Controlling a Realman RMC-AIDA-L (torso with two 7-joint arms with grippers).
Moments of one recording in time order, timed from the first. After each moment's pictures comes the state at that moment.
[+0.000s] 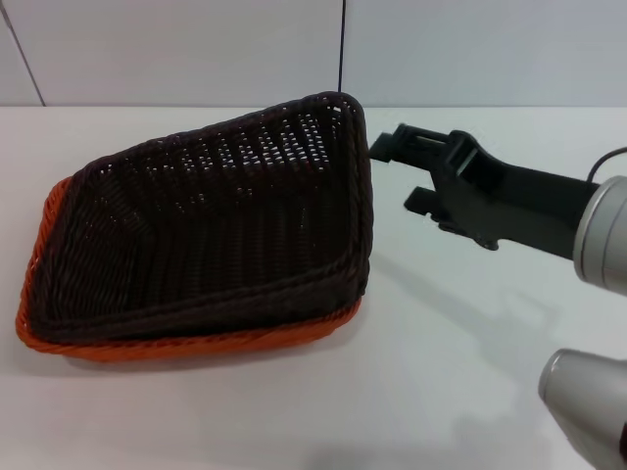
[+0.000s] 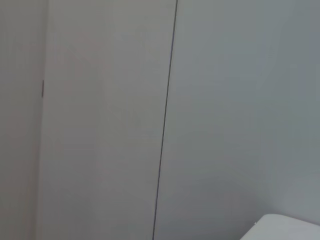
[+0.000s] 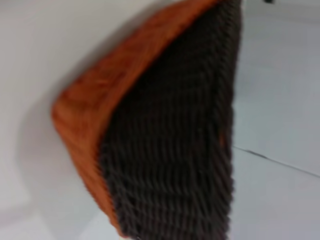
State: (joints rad) left arm -0.23 -2.06 -1.58 -0.28 2.35 0.94 0.01; right arm -0.05 2.08 -1.87 -2.05 -2.43 -0.82 0.75
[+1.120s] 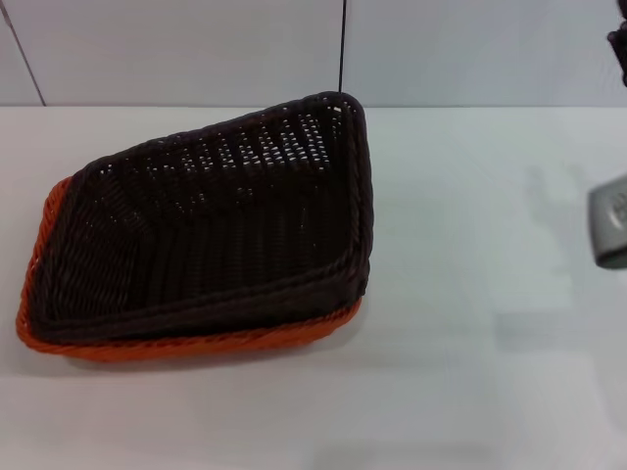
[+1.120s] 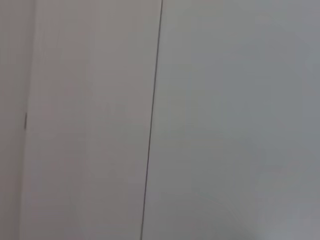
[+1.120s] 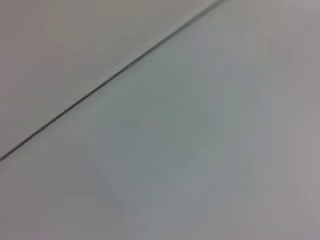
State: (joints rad) left arm -0.25 -2.05 -1.58 -0.29 2.38 0.99 0.02; right arm -0.02 2.07 -2.04 -1.40 -2.32 0.68 1.70
